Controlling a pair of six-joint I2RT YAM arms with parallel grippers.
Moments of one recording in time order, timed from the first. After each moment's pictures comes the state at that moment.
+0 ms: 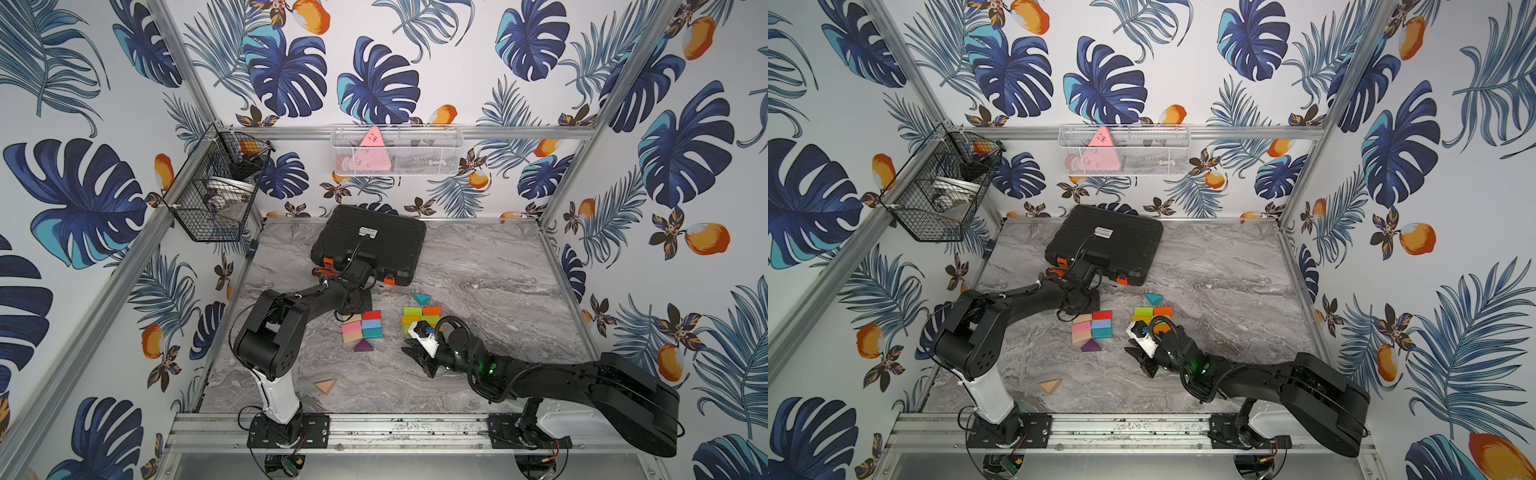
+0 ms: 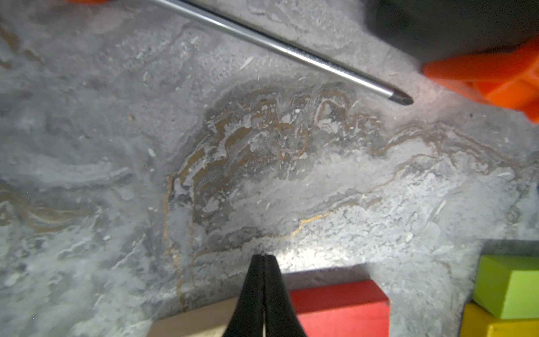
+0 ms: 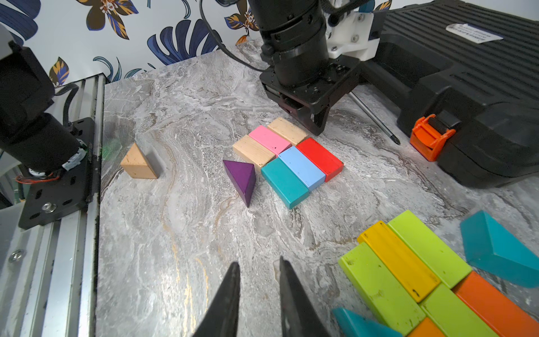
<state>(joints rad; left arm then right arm) -0.38 1.79 1.07 -0.45 -0.06 -0.53 0.98 1.28 0.34 0.55 -0.10 0.01</state>
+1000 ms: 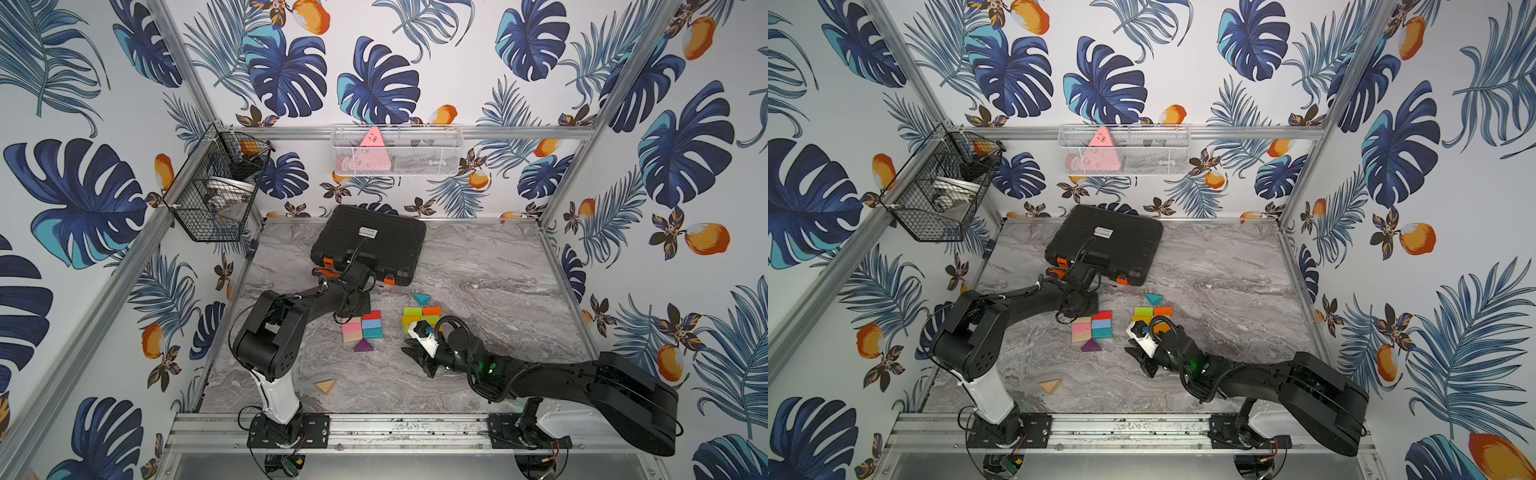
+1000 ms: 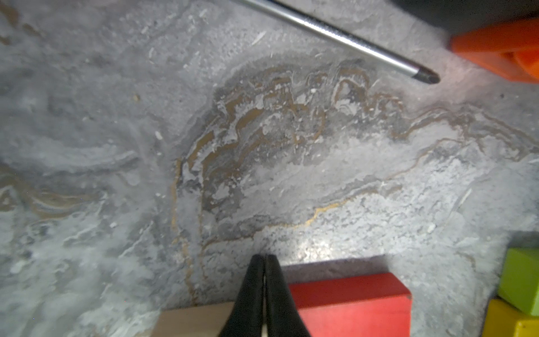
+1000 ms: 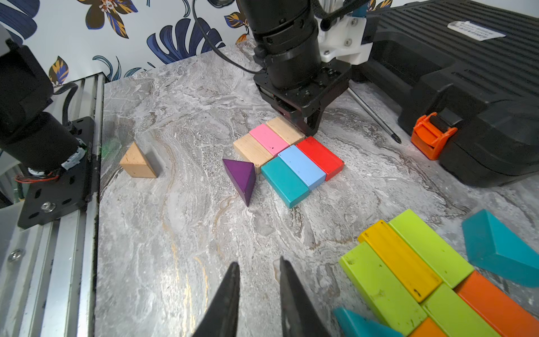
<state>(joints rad) -0.38 1.79 1.04 -0.46 -0.07 -0.53 0.98 1.29 0.34 0.55 -0.10 0.02</state>
